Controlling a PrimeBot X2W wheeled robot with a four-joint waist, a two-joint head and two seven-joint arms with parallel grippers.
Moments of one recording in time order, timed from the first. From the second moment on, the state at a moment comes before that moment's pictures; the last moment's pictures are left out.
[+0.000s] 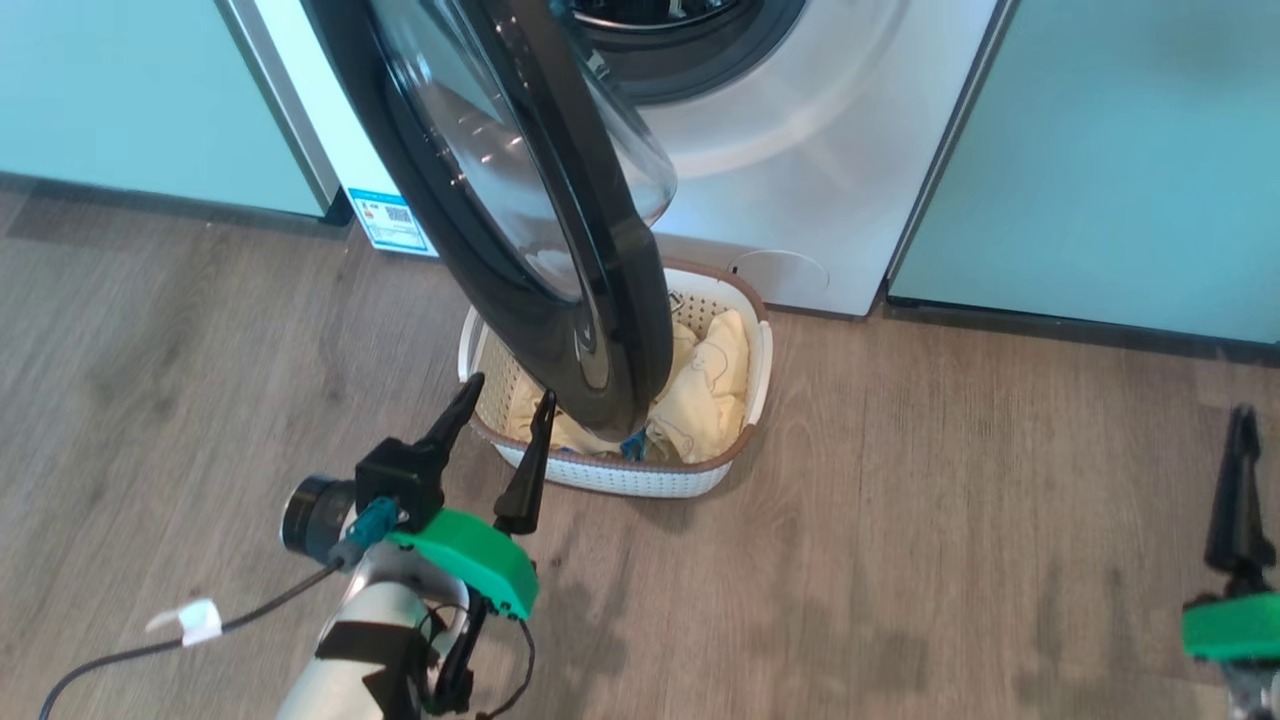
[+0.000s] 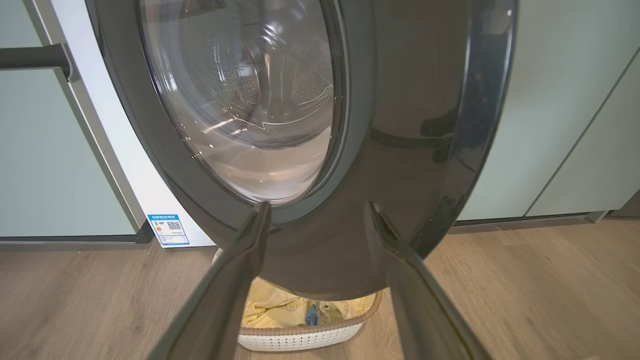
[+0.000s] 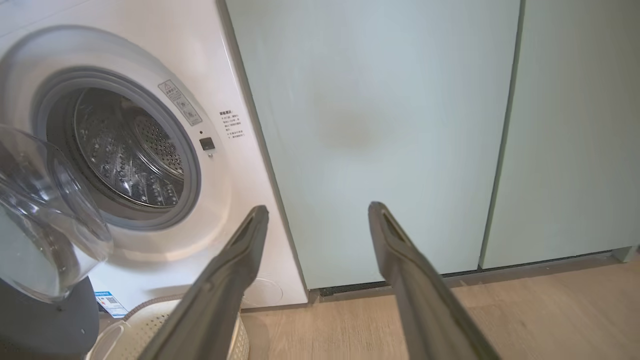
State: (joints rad) left arm -0.23 0.04 -0.16 0.30 -0.12 -0.06 -0.26; right arm -0.04 -0.09 -0.15 0.09 0.31 0.13 -0.25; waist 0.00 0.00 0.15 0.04
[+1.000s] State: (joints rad) left arm -0.19 0.04 -0.12 0.31 -0.11 -0.07 -0.26; right arm 0.13 -0.04 -0.17 -0.04 0.17 0.13 -0.25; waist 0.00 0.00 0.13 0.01
